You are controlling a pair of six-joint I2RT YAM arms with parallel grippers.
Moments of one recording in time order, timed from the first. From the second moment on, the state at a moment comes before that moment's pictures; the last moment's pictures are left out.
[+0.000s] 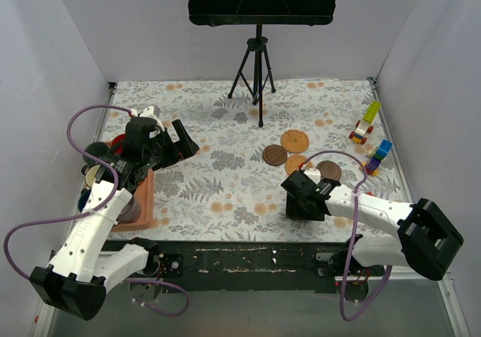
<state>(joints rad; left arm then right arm) -0.33 0.99 1.08 -0.73 0.03 -0.64 0.87 1.23 0.60 -0.70 0.27 0.88</state>
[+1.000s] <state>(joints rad) -0.33 1.00 1.09 -0.73 0.03 -0.64 0.69 1.37 0.69 -0.60 0.27 0.71</state>
